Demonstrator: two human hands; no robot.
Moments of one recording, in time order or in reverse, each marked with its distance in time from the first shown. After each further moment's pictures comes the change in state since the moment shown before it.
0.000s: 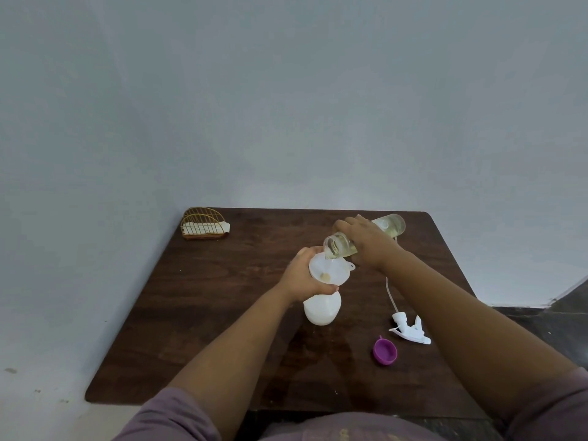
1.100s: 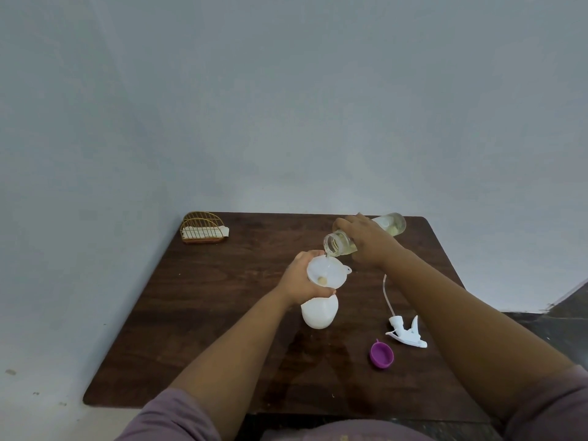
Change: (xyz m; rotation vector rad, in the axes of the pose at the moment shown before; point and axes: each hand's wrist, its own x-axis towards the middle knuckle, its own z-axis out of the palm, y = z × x) left_hand -0.002 0.003 0.002 0.032 0.002 -0.033; right_hand -0.008 -0.004 -0.020 0.012 0.084 0.003
